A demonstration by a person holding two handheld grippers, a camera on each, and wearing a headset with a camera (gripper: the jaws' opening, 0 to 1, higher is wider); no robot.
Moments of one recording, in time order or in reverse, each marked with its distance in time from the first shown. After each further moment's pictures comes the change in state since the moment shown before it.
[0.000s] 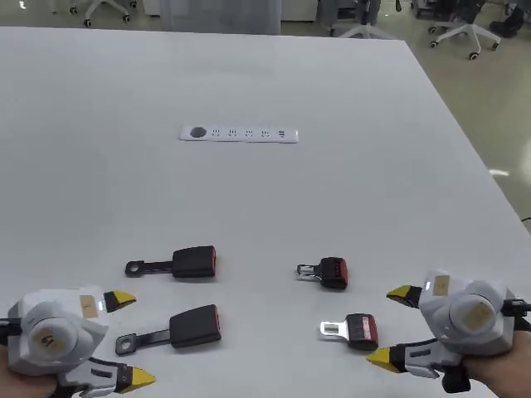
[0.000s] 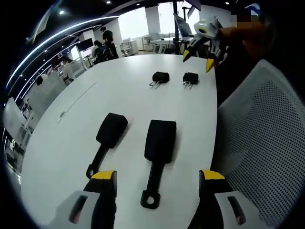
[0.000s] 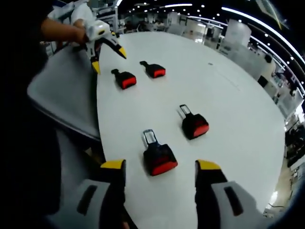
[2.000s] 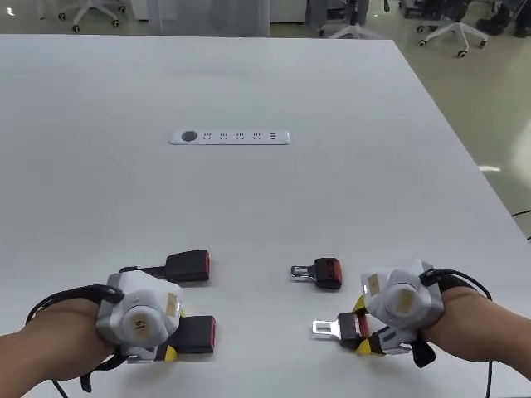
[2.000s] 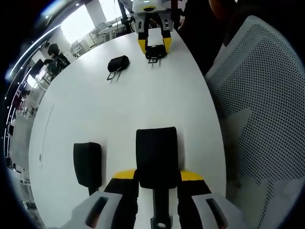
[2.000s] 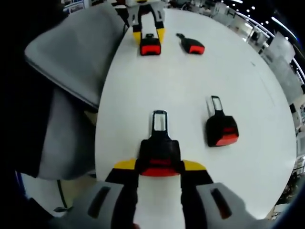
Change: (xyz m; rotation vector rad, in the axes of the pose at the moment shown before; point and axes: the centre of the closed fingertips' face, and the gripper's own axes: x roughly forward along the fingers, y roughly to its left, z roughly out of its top) left arm 0.057 -0.010 0.006 0.368 0.195 -0.185; right arm 0.045 -0.001 -0.020 -0.267 0.196 0.185
